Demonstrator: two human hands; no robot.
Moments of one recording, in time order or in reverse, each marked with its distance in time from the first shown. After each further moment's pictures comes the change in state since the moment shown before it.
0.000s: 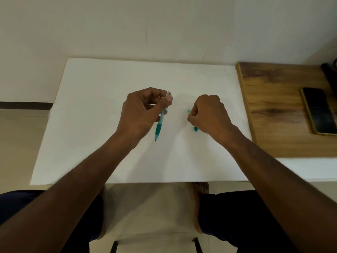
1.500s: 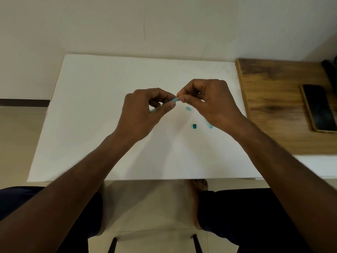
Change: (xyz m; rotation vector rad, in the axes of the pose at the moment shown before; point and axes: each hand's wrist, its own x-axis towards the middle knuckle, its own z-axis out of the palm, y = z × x) left_hand -0.002 -0.006 -0.001 0.334 -0.056 0.304; right_hand -0.015 0.000 -0.037 0.631 0.054 -0.387
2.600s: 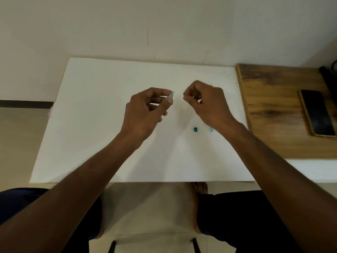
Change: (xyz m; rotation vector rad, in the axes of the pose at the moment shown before) left_hand 0.000 0.003 0.006 -0.375 0.072 -0.278; right_hand 0.018 0.029 0.016 -0.223 0.101 0.075
